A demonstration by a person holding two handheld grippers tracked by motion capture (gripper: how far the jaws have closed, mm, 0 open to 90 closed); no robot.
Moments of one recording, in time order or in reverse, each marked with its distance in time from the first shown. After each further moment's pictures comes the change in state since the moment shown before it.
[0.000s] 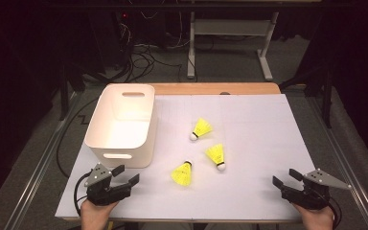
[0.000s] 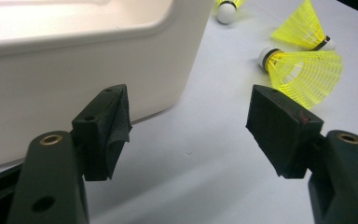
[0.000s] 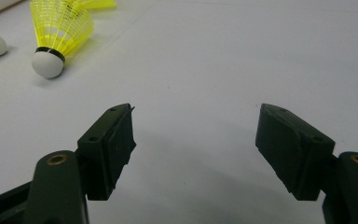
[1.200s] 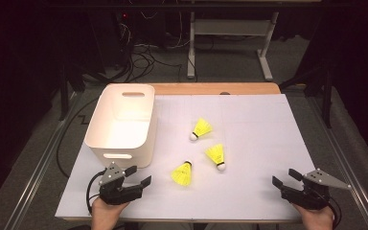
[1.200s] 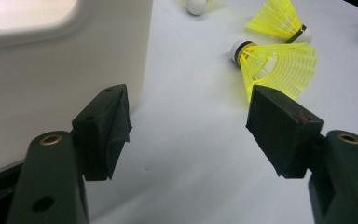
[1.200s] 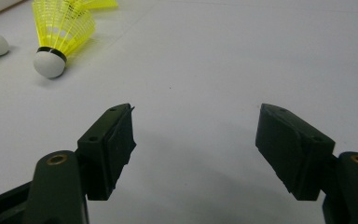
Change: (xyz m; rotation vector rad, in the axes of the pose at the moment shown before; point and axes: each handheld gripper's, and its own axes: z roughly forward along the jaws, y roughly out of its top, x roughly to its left) left arm -0.019 0.005 0.021 0.038 -0.064 0.042; right arm 0.000 0.000 0.000 -0.001 0.004 -0.003
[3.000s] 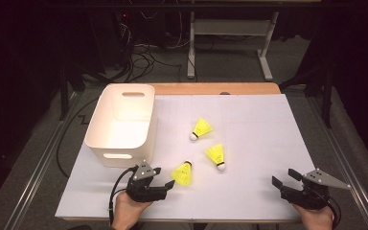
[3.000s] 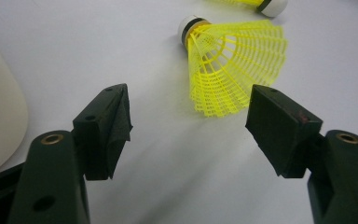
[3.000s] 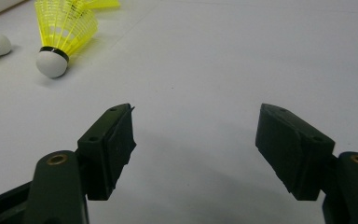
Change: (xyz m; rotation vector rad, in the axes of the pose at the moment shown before) left arm -0.037 0.018 0.051 0.144 -0.064 0.093; right arm 0.001 0.000 0.000 0.002 0.007 -0.001
